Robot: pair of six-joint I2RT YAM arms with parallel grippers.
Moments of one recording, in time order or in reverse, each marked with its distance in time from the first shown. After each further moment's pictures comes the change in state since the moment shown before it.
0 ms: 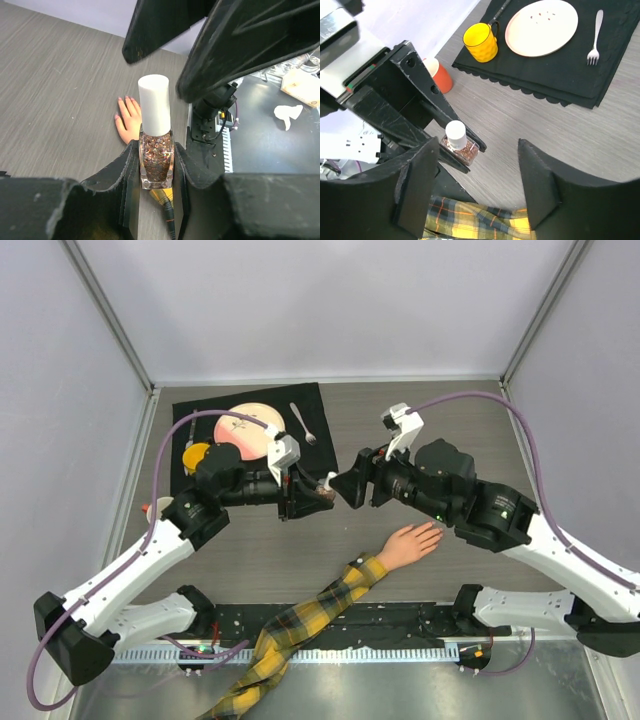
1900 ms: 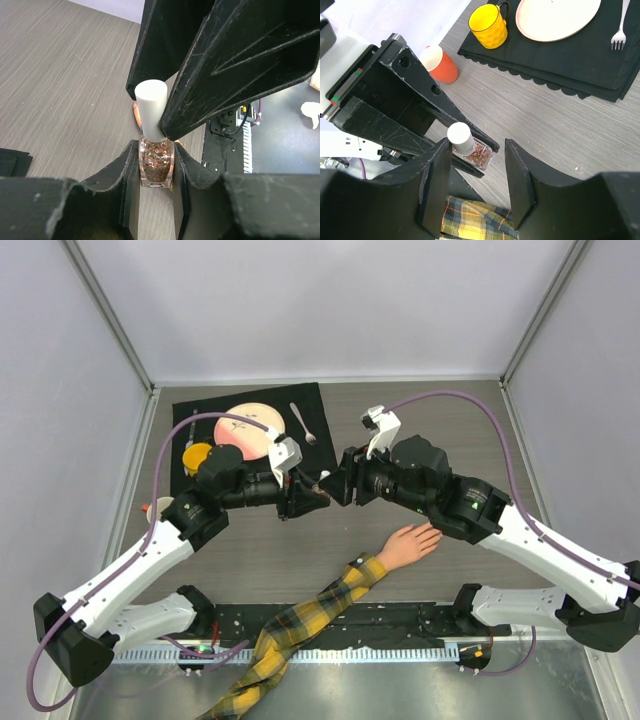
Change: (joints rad) left arm 0.002 -0.008 -0.010 -0.061 -0.092 0.072; right arm -0.040 0.085 -0.043 0.074 -0.096 0.042
